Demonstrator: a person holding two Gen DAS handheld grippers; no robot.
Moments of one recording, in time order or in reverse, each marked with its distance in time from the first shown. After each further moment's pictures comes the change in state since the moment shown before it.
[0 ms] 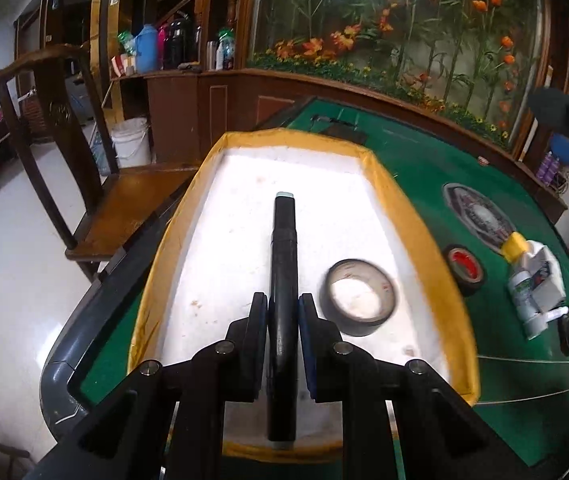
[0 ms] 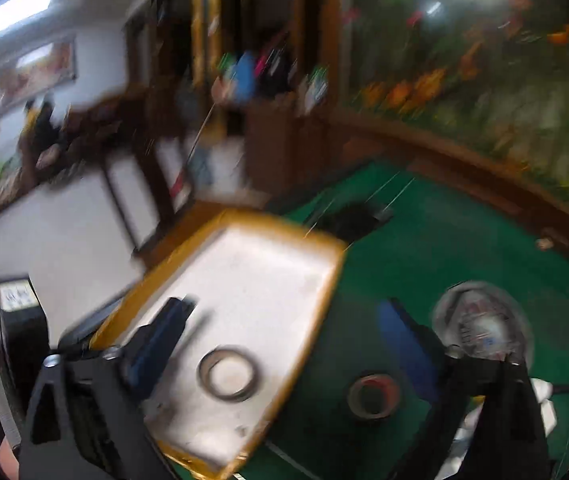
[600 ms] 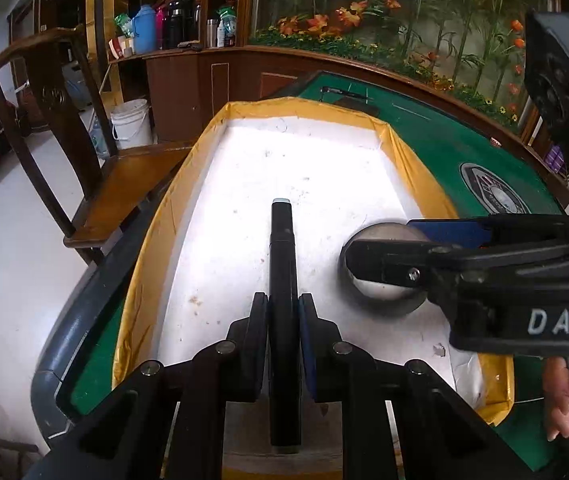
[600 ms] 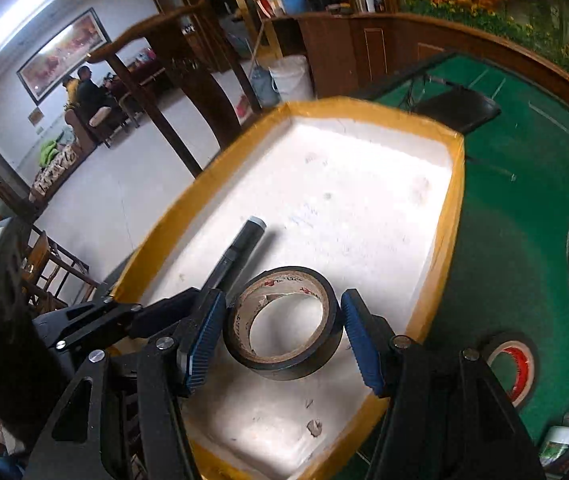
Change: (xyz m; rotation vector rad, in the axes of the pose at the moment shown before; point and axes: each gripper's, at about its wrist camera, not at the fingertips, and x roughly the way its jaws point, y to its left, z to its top) left arm 0.034 0.009 -0.002 0.001 0.099 0.033; right arm 0.134 0.037 -0.040 0.001 0.474 0.318
